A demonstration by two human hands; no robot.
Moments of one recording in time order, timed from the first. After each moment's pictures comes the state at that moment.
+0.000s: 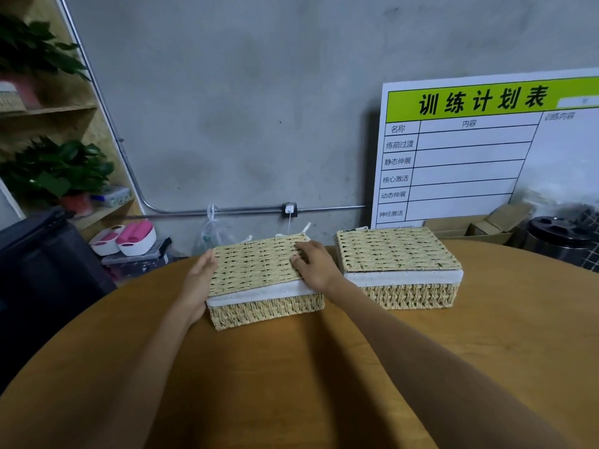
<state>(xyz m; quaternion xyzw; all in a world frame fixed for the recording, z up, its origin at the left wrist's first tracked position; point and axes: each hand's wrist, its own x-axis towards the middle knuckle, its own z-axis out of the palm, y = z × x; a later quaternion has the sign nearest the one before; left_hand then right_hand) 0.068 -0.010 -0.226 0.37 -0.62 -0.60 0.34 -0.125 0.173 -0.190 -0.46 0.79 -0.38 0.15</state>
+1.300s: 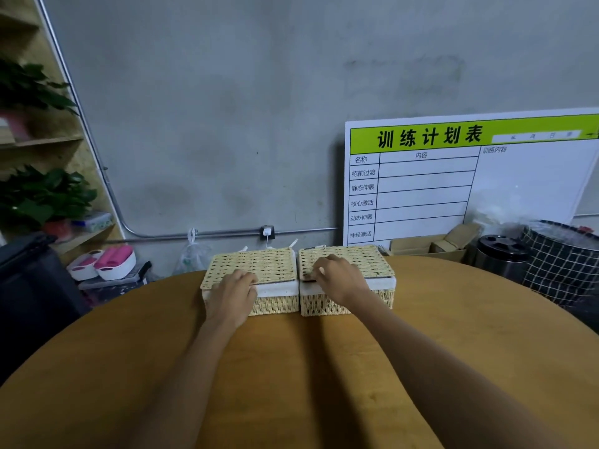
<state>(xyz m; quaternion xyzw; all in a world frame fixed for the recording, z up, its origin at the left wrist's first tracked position) 0.015 0.119 -0.197 0.30 -0.92 -0.02 0.24 -0.158 0.307 -0.150 -0.48 0.85 -0.19 -0.07</state>
